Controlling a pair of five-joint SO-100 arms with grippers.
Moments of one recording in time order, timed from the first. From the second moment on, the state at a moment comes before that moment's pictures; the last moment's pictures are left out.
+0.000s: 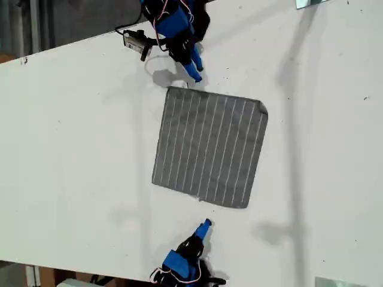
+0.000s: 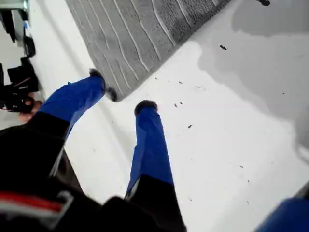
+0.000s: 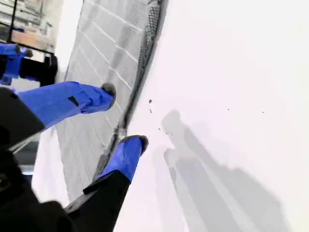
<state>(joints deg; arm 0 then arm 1) 11.5 198.5 178.7 74.5 -60.2 -18.5 188.6 163.2 81.6 108.6</state>
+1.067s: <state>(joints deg) -2.7 196.9 173.0 75.1 -91.2 -5.9 145.5 129.1 81.7 83.3</state>
